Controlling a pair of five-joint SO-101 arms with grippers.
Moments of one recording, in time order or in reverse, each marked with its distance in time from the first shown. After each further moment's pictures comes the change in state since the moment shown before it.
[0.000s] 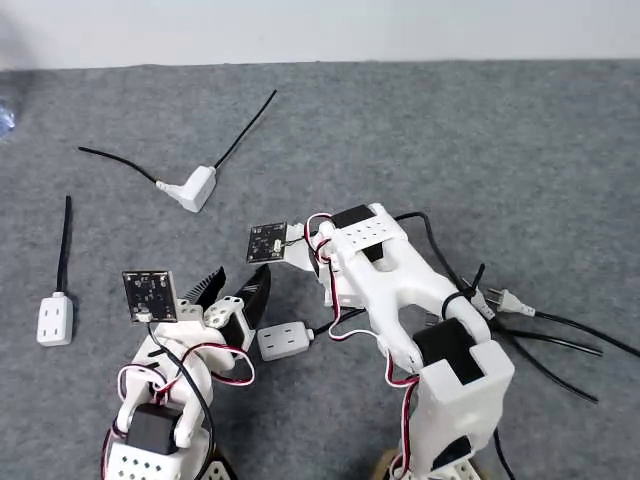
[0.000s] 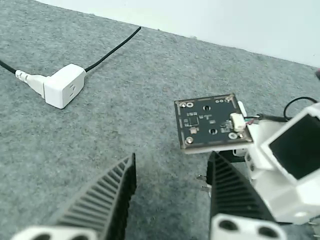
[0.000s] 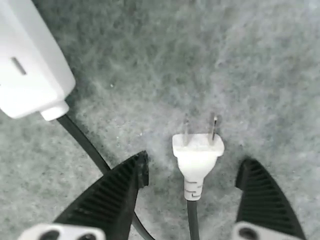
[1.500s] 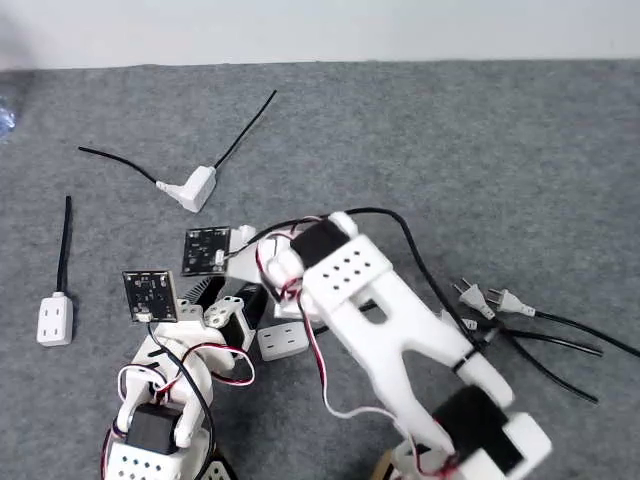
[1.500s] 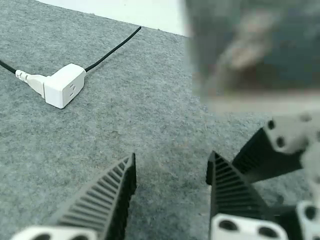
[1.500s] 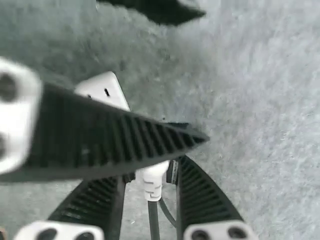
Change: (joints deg) left arm 0.0 0.0 0.0 0.0 0.0; right arm -15.7 -22.9 -2.4 12.6 -14.8
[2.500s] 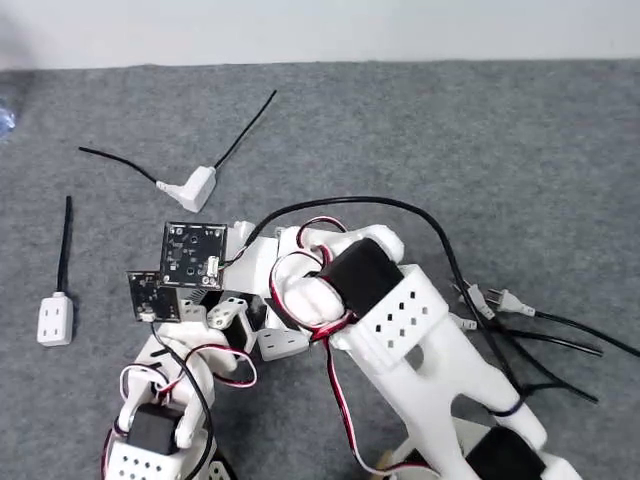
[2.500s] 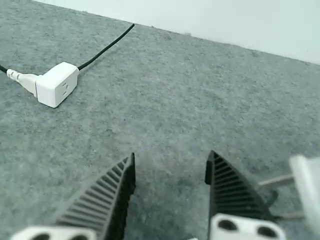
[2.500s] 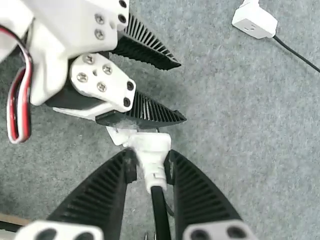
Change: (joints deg) left arm 1.4 -0.4 0.3 0.0 -0.4; right arm -5.3 -13.0 -15.4 16.2 -4.7
